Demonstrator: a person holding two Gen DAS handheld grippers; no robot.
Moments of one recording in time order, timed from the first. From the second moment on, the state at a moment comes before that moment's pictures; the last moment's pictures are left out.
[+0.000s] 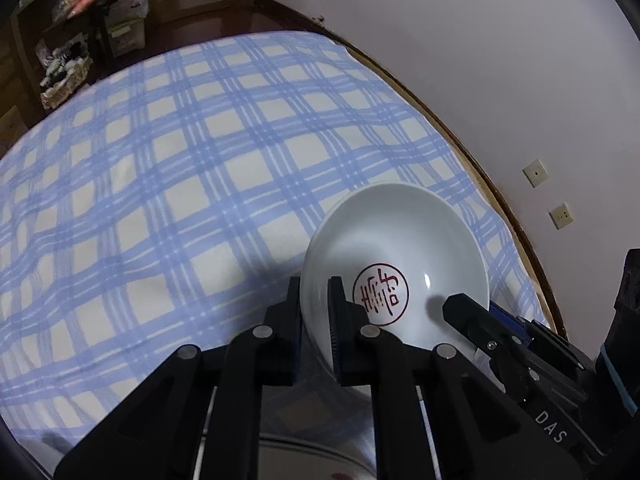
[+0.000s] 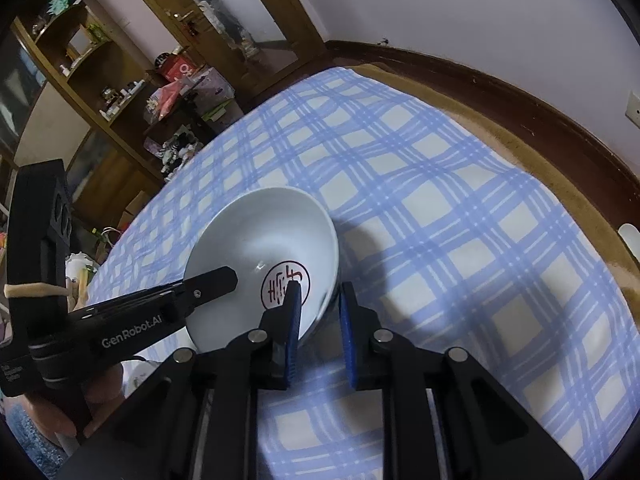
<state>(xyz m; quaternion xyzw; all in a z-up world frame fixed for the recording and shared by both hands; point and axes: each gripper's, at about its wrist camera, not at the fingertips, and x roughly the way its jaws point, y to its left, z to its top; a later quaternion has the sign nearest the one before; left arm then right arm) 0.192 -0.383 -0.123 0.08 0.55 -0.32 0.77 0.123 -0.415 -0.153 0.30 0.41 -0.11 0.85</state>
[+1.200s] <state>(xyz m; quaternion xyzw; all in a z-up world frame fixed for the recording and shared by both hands) 0.087 -0.147 0.017 0.01 0.51 -0.19 0.84 0.092 -0.213 -0.023 0.20 0.39 0.04 0.90</state>
